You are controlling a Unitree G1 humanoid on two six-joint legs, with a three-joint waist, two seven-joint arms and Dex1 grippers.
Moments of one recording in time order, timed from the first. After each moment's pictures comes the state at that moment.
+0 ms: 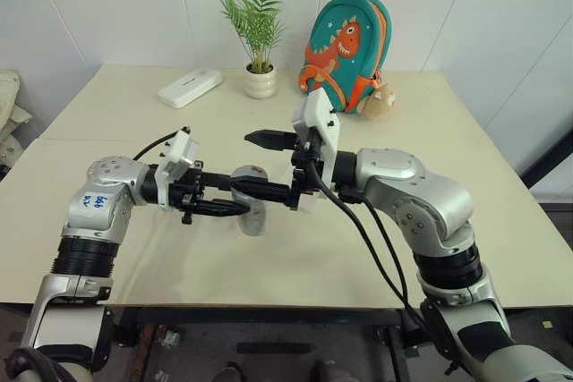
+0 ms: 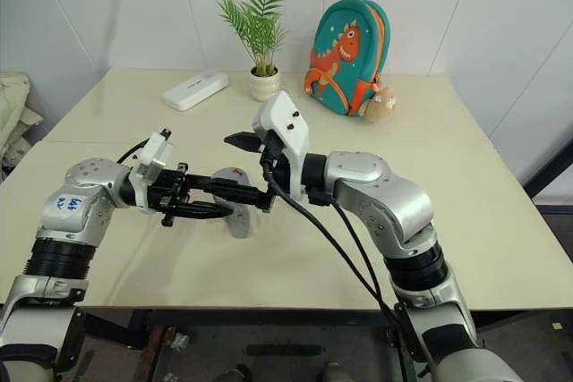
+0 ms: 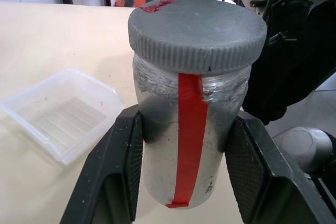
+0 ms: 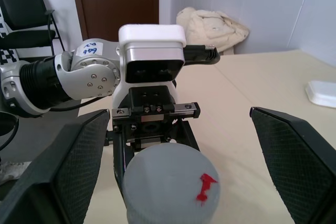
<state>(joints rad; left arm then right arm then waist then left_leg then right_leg) -0.77 0.69 -0.01 0.28 -0.47 0.32 -1.48 -0.91 -0.27 0.19 -0.27 0.55 0.81 0.70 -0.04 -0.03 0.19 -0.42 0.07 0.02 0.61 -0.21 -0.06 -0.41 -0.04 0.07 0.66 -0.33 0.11</state>
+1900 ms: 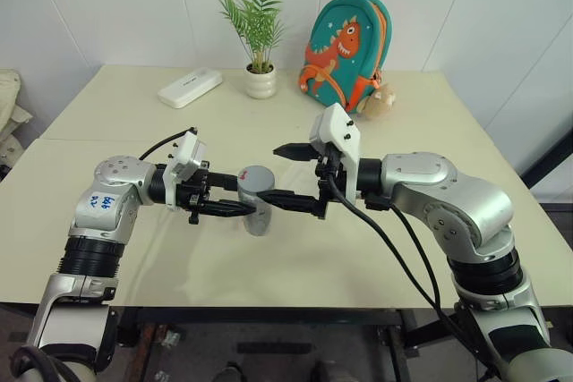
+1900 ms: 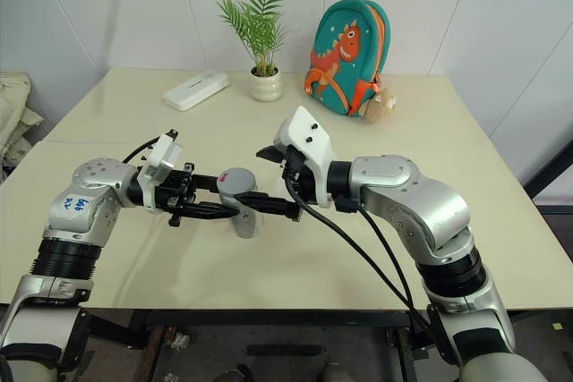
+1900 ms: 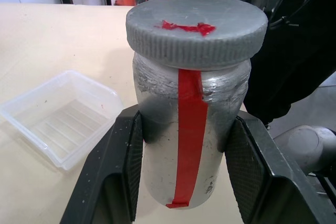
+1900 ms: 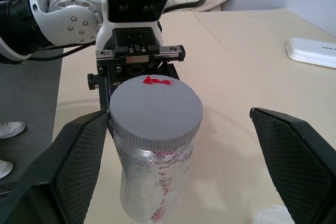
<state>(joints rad) -0.78 0.68 -0.02 0.27 -0.45 0.31 -1.45 -0.87 -0.49 0.16 -0.40 0.58 0.92 0.72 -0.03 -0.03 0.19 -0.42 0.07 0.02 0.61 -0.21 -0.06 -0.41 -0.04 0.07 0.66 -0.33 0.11</state>
